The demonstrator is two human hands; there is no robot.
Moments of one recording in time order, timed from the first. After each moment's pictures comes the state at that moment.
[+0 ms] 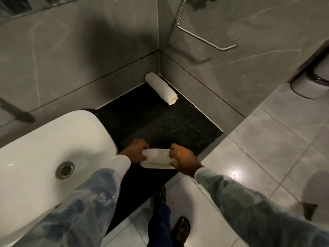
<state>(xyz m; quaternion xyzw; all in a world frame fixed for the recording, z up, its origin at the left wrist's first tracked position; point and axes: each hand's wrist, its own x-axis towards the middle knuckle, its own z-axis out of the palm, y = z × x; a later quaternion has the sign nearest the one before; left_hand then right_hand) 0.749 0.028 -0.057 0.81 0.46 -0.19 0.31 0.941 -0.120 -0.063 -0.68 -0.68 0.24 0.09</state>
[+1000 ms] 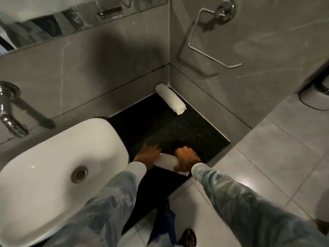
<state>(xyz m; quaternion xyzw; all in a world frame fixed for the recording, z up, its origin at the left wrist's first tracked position) 0.757 0.016 -0.033 0.93 0.30 -0.21 0.01 0.921 -0.075 -0.019 -0.76 -0.58 0.29 -0.06</state>
